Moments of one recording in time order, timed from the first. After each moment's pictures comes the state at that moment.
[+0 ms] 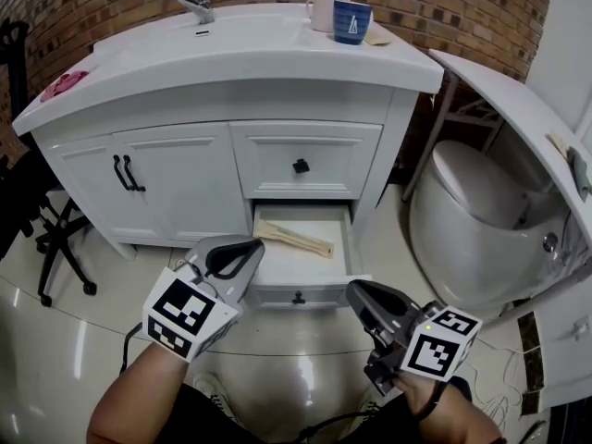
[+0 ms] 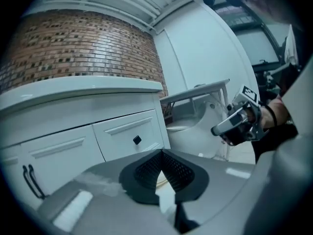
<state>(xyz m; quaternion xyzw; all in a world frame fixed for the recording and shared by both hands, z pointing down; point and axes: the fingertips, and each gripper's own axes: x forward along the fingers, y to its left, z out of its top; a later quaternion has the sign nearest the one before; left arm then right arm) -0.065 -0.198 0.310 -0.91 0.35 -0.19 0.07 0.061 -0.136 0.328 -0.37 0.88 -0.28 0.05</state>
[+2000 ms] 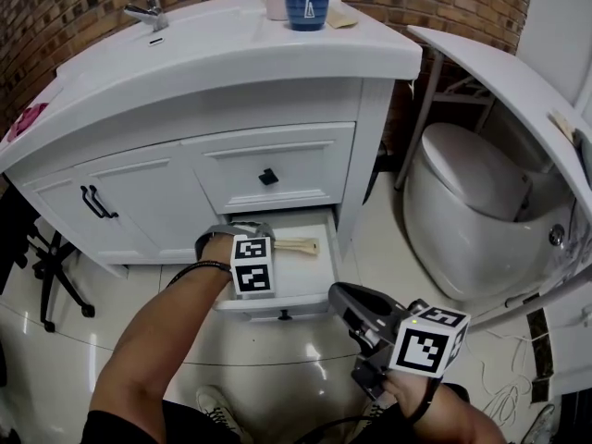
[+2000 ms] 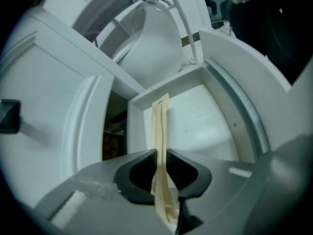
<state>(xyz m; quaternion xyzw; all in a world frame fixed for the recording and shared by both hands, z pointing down) -0.006 -0.347 0.541 -0.74 0.09 -0.61 0.25 0.083 -0.183 0.351 -0.37 0.85 -0.36 0.08</state>
